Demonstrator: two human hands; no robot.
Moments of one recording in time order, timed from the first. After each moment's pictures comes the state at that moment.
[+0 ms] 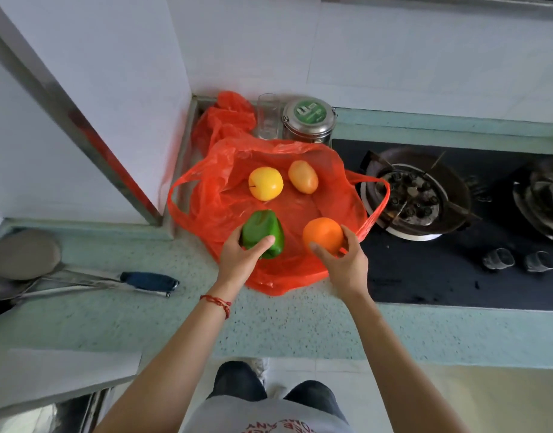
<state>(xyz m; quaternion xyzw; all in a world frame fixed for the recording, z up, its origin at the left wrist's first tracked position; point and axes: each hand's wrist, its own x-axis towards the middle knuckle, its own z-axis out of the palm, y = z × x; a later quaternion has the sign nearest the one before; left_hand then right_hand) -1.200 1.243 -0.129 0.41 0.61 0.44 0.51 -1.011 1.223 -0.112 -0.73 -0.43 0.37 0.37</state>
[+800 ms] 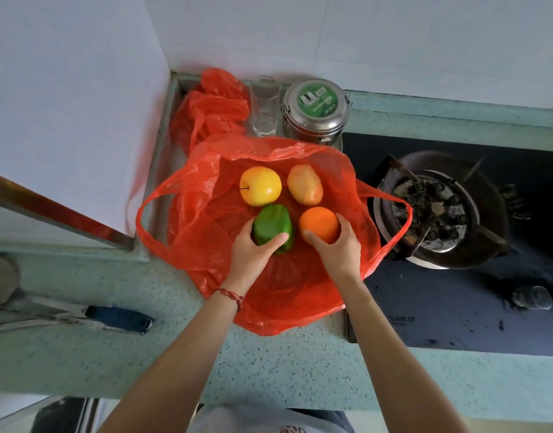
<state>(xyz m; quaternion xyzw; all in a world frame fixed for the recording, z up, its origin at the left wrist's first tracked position) -1.167 1.334 -0.169 0.41 0.68 0.35 0.50 -1.006 1.334 -0.153 -0.76 -0.46 0.36 0.29</state>
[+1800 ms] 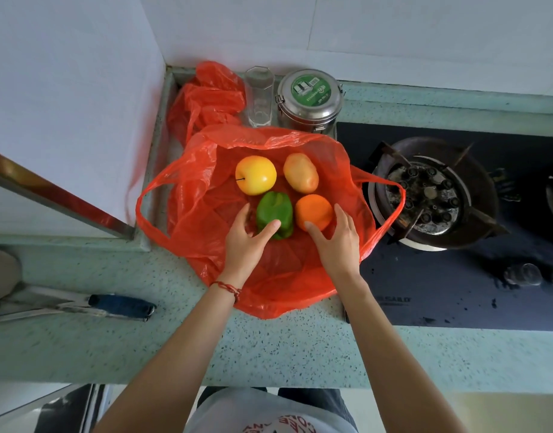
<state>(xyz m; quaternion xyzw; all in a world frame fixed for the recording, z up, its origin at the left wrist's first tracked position) -1.170 1.320 -0.161 0.40 0.68 0.37 0.50 -1.008 1.310 -0.144 -0.75 -0.52 0.30 0.26</state>
